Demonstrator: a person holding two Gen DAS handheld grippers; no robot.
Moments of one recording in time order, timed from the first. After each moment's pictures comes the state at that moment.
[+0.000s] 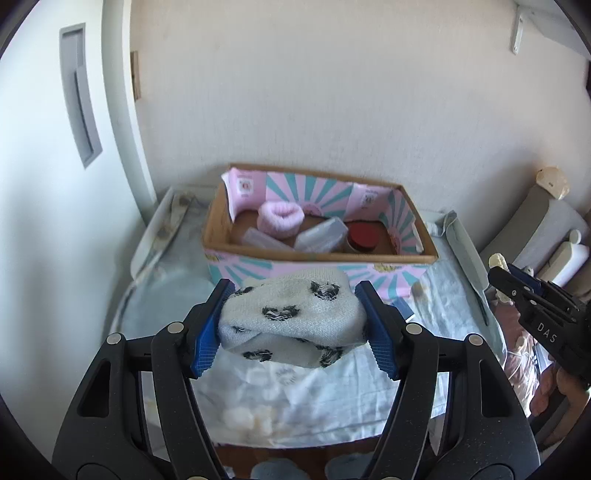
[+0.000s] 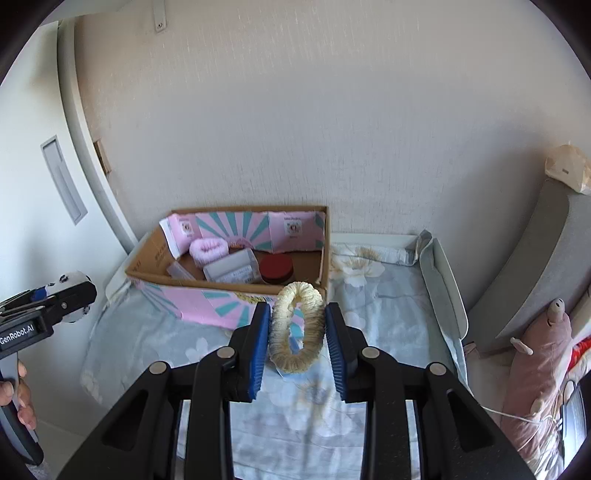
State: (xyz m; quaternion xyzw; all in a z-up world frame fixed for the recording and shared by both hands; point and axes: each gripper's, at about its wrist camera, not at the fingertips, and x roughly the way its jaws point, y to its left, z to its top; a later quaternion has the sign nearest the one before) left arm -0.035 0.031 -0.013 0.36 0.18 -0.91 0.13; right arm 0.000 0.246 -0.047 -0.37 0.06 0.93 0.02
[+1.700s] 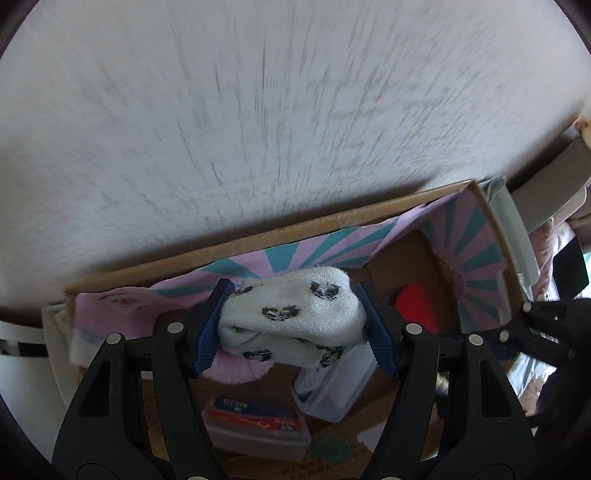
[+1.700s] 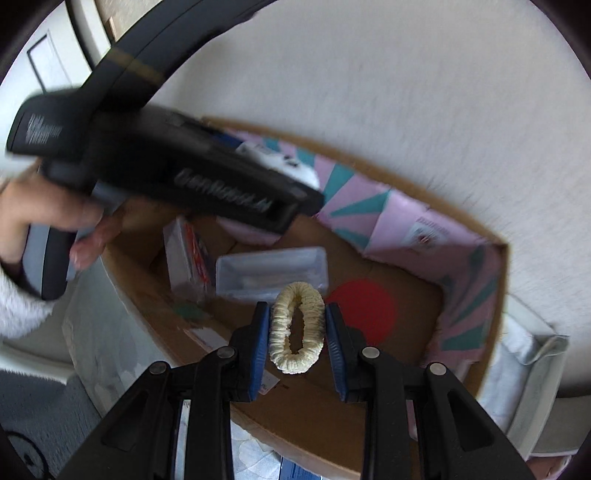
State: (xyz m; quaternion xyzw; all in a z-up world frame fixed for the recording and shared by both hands) left arm -0.321 -0.034 -0.120 0.54 0.12 -0.83 -0.03; right arm -0.200 0.192 -0.151 -0.53 -0.06 0.82 -0.20
